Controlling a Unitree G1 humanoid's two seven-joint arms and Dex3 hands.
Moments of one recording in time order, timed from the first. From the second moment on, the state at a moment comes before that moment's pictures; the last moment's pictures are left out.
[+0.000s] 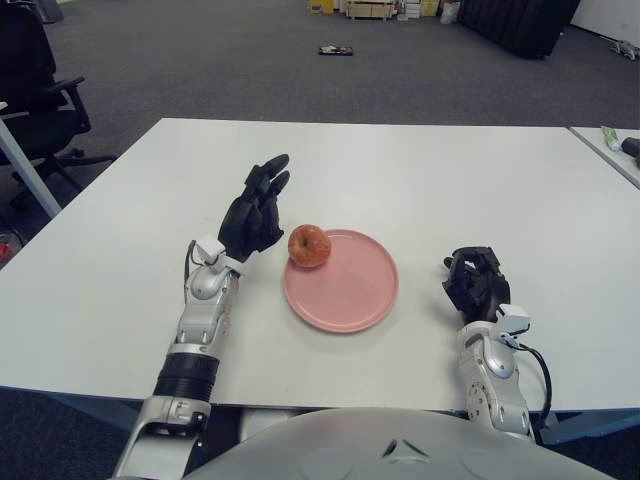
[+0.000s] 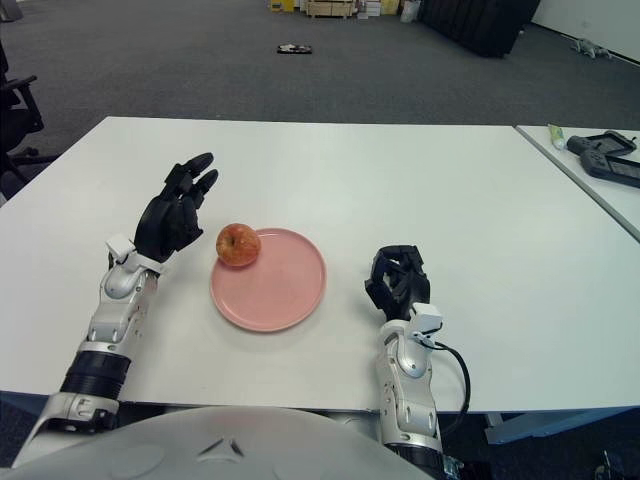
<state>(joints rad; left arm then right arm) -0.03 0.12 0.00 0.14 -0.20 -0.38 -0.26 0.30 0.11 -0.07 -0.08 0.14 -0.12 -0.18</state>
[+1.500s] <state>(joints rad) 0.06 0.01 0.07 0.36 0.06 -0.45 0.11 0.30 0.11 -0.09 -0.06 0.15 -0.13 -0.14</state>
